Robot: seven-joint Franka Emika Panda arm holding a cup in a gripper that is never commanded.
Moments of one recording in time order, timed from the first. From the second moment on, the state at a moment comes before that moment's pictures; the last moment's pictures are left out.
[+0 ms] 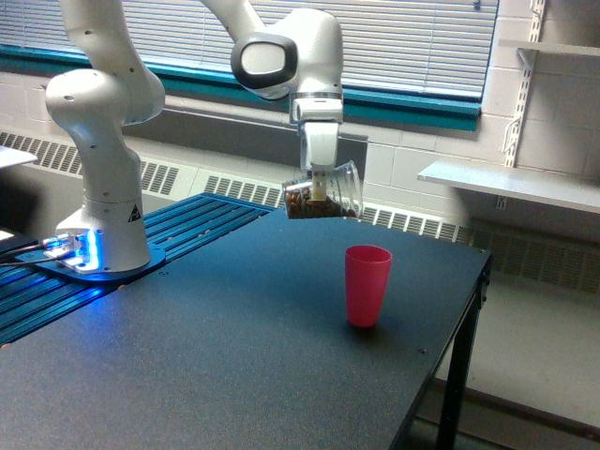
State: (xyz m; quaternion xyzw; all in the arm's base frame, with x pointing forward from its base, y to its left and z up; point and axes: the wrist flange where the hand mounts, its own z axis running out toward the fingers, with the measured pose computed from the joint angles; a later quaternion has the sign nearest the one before) arm 0.441 0.008 0.338 0.98 -0.13 0.11 0.08
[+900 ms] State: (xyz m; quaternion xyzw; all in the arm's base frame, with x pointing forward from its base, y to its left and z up) arm 0.447 0.020 0.330 0.98 -0.14 0.07 0.13
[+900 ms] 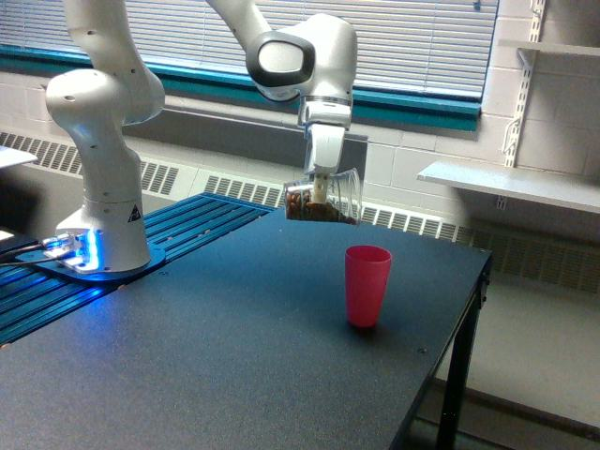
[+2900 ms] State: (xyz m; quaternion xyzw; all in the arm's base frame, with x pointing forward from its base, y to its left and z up) arm 0.459 0.030 0.333 0.97 -0.13 0.04 0.20
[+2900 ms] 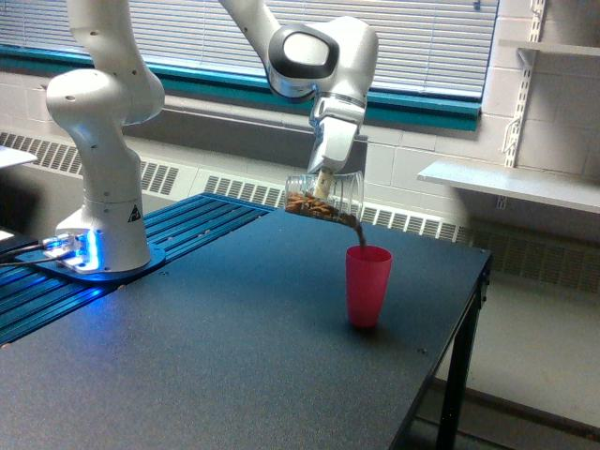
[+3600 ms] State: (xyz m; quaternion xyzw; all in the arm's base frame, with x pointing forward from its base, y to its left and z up) arm 0.463 0.038 0.345 0.97 -0.13 0.04 0.22
